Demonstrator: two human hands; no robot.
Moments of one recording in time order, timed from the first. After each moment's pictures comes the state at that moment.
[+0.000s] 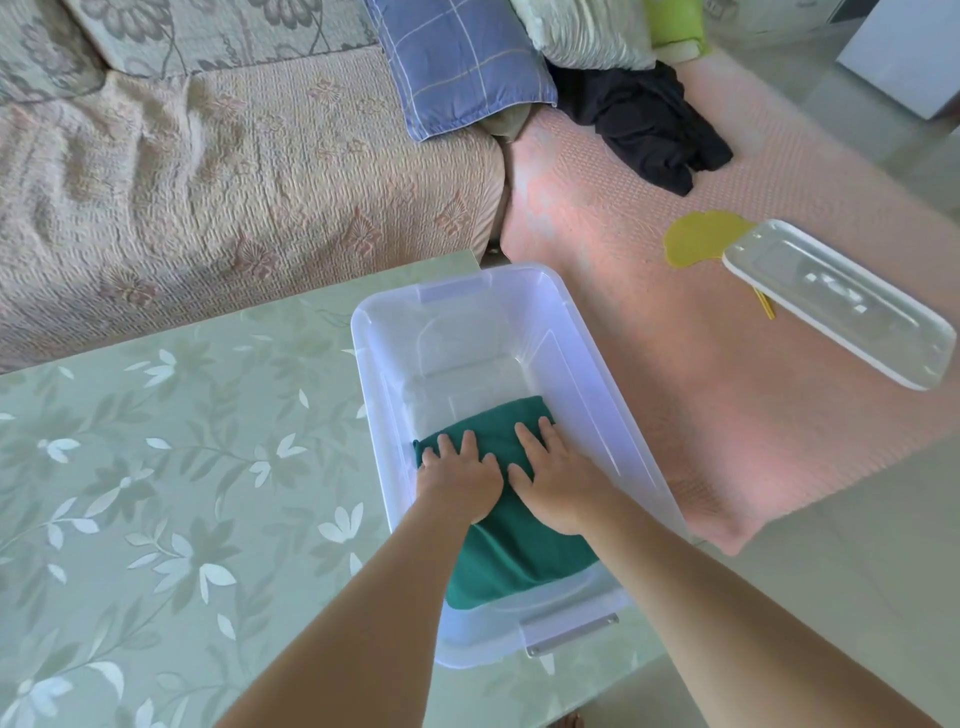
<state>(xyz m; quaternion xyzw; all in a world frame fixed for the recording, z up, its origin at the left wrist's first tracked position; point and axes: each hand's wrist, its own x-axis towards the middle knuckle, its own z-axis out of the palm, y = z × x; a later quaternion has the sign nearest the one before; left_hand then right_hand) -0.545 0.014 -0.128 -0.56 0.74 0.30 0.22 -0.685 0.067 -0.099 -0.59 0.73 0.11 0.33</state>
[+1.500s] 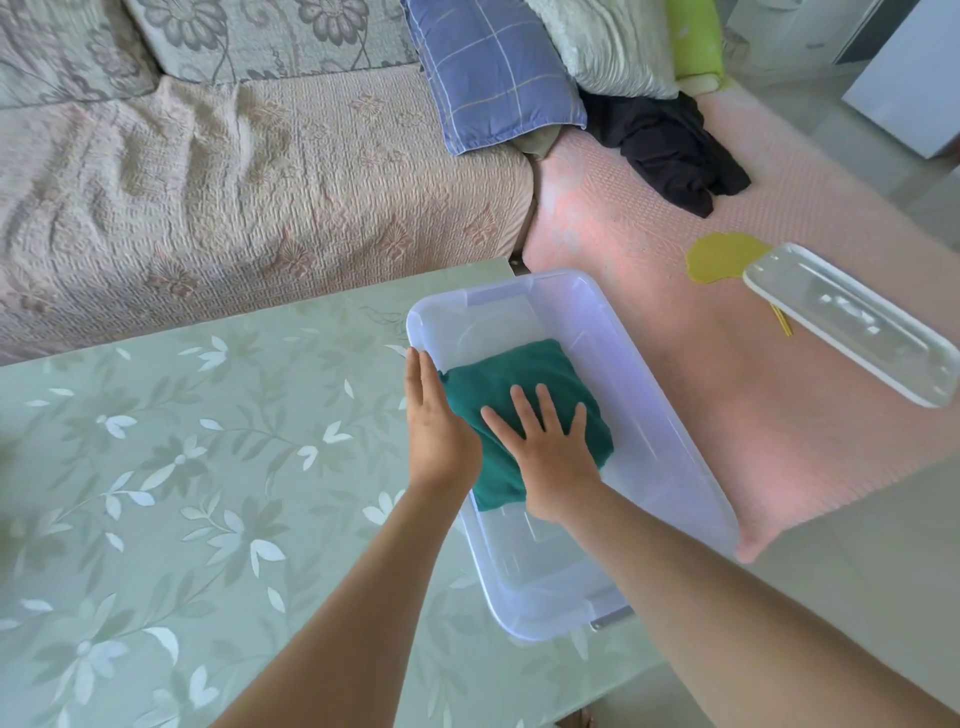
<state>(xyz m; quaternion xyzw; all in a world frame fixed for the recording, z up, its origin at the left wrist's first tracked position) -0.475 0.016 -0.045 -0.62 0.60 0.39 -0.32 -0.616 0.051 -0.086 -0.71 0.67 0.21 0.08</state>
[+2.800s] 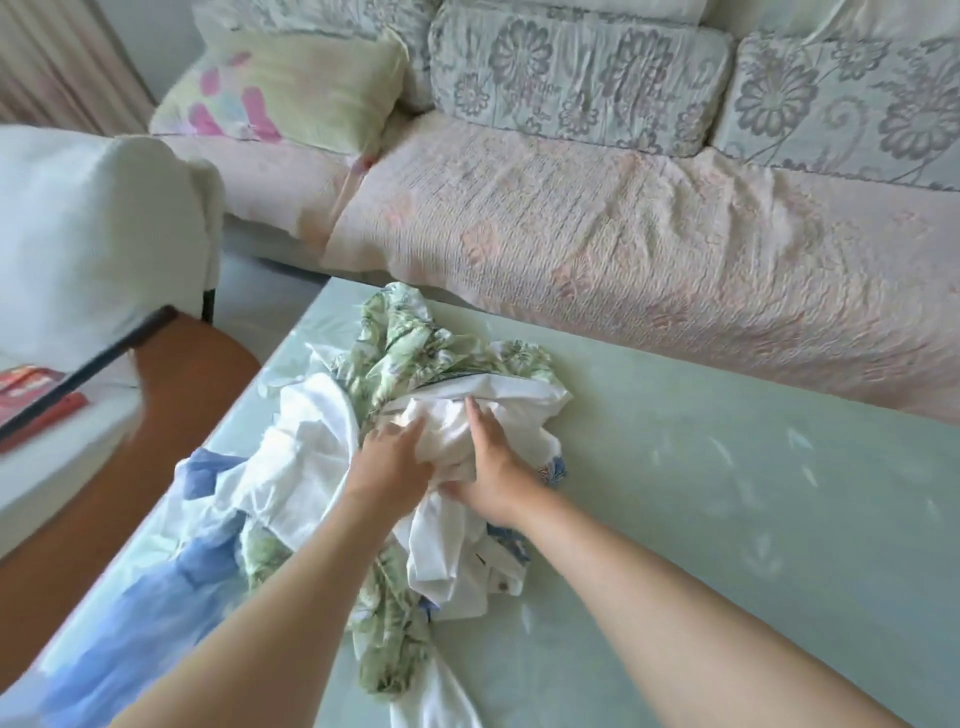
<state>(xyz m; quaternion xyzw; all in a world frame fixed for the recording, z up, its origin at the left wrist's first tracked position) 0.289 0.069 -0.080 -0.83 0.50 0.22 -0.05 0.141 0.008 -0.091 -0.79 0.44 0.01 0.43</state>
